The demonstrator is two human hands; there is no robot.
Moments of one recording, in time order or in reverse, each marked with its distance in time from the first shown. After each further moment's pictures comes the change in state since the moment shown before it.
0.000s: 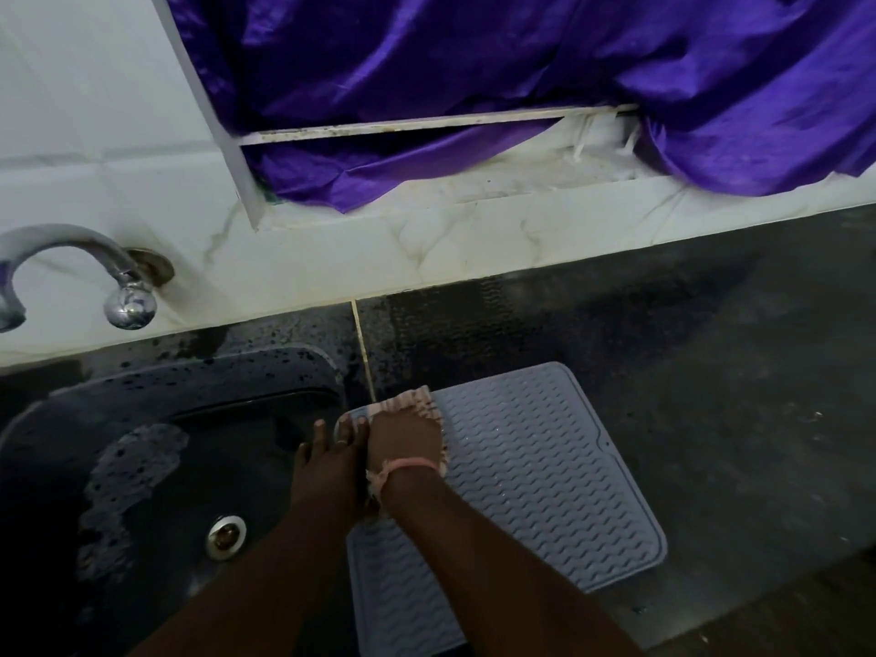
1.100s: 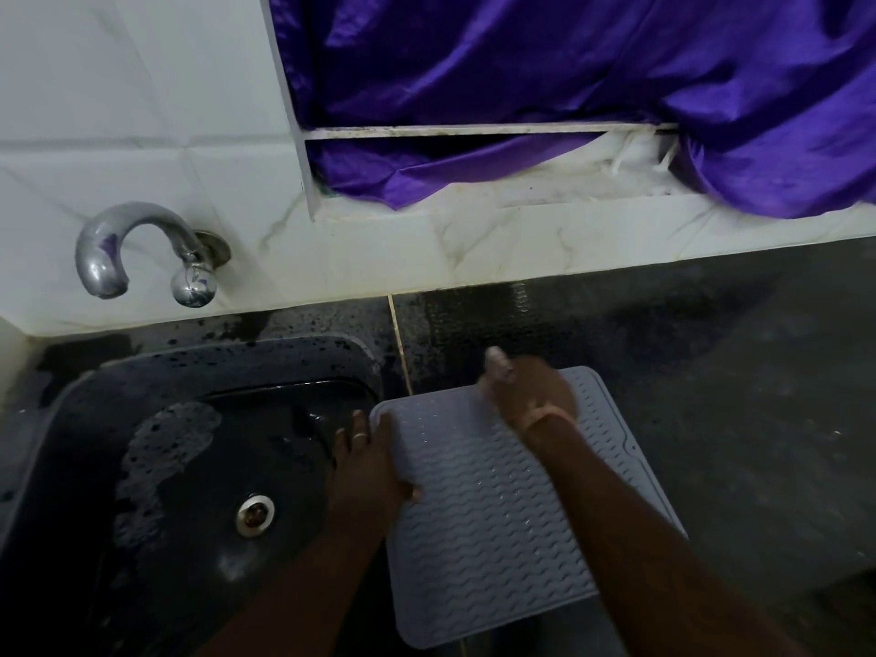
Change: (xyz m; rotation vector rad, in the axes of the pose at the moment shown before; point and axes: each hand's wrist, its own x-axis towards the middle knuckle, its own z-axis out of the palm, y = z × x) left_hand -0.028 -0.009 0.011 -0.359 0.083 -0.078; right_hand -0.003 0.085 -0.064 0.457 0.182 0.358
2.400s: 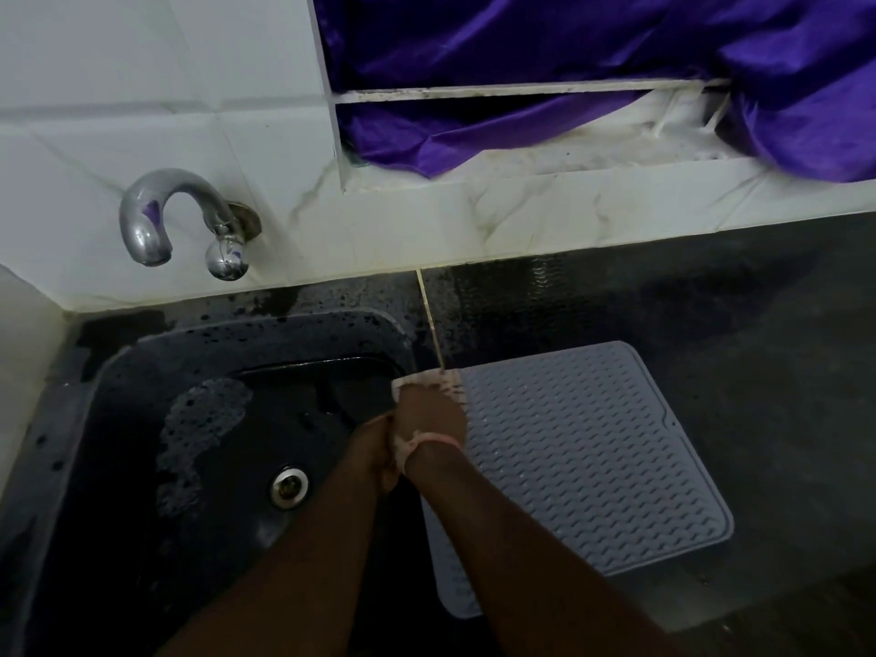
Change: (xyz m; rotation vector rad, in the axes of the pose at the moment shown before) left_hand 0.020 -0.017 -0.019 -1.394 -0.173 -0.520; right_hand -0.069 -0.088 0.138 -0.273 -0.097 -0.338
